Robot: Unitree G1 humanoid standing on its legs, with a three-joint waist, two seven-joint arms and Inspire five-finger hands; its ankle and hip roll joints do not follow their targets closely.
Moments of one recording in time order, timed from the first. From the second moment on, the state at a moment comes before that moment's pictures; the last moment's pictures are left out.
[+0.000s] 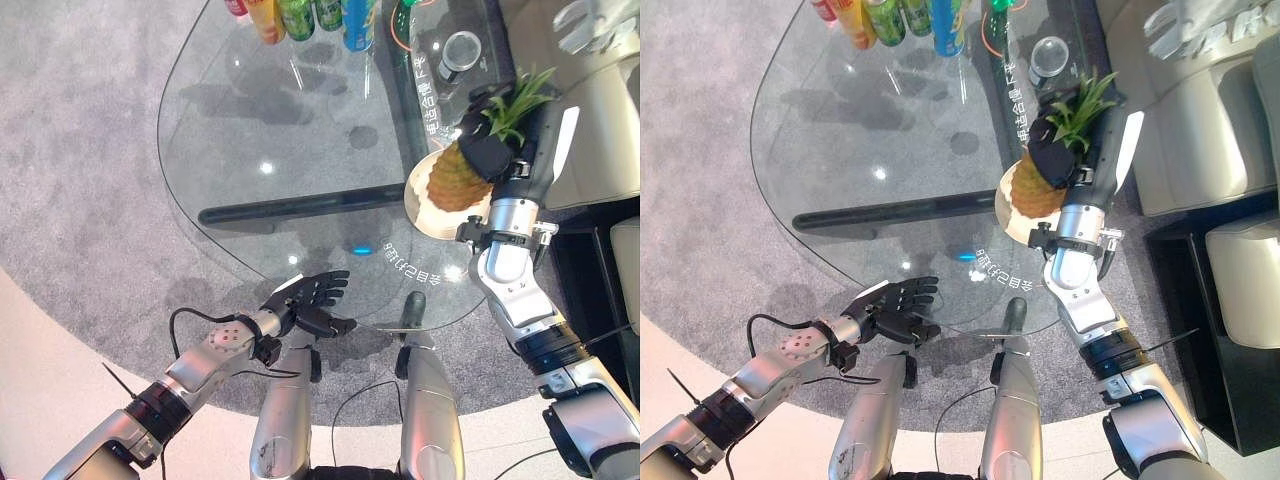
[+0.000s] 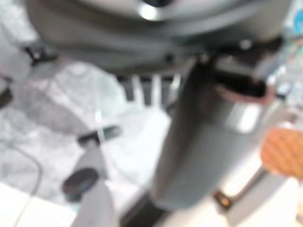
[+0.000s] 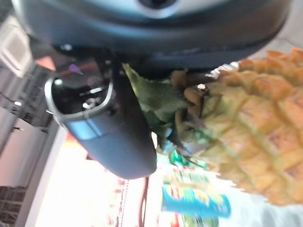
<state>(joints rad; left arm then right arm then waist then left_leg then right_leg) -0.38 0.67 -0.66 0.11 -0.68 0.16 -0.10 -0.68 -0.57 0.33 0.30 0.18 -0.45 -0.78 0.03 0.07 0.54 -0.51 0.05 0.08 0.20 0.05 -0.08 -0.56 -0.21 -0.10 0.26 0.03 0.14</state>
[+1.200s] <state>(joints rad) -0.52 0.65 -0.74 0.14 -0.79 0.13 -0.05 -0.77 -0.56 0.42 0.57 -0.21 -0.53 -1.04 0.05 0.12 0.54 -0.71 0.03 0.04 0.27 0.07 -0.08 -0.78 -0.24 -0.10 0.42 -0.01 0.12</state>
